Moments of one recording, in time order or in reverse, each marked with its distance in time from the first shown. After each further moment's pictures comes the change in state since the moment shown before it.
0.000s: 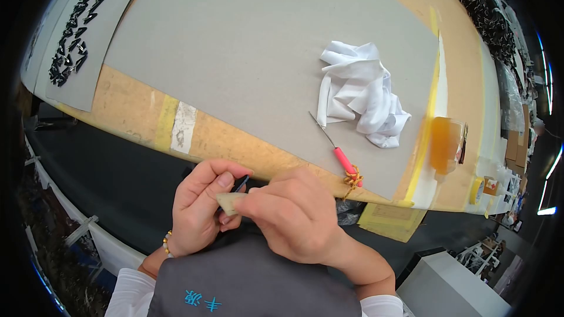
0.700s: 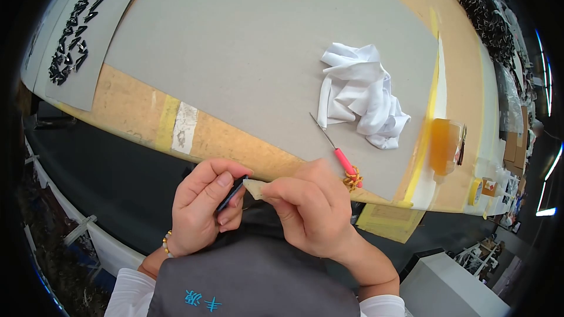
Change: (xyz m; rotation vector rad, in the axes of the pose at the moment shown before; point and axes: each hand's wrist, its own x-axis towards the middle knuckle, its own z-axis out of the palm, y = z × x) left_hand 0.000 0.005 0.004 -0.038 0.044 -0.055; right_hand -0.005 0.010 -0.013 -0.055 -0.043 0.075
